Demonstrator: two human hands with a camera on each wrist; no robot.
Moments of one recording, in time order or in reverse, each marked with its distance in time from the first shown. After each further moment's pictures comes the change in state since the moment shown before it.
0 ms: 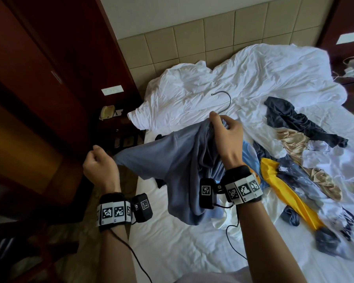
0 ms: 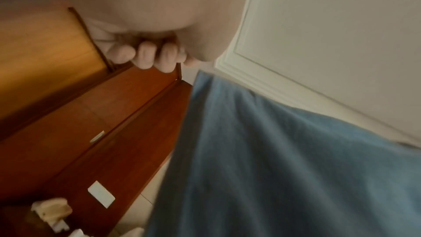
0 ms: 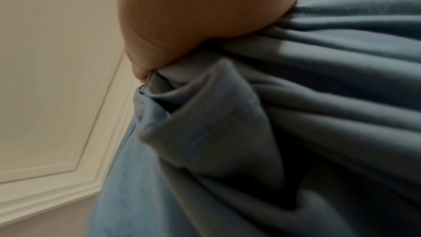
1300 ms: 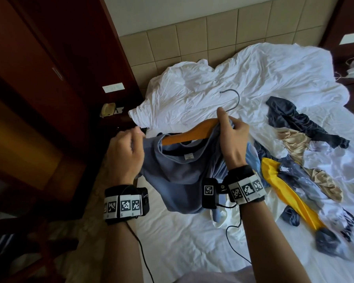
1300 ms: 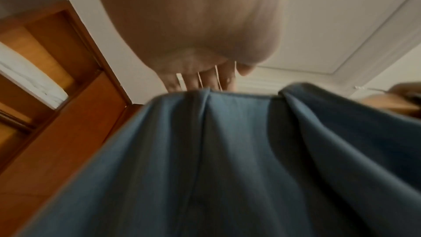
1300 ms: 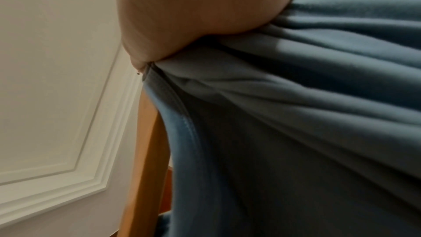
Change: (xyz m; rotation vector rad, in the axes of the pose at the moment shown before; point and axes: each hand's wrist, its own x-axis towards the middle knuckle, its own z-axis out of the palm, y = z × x) left_hand -0.015 0.037 0.010 0.257 -0.419 0.664; right_hand -0.004 0.003 -0.002 0.092 0.018 -0.009
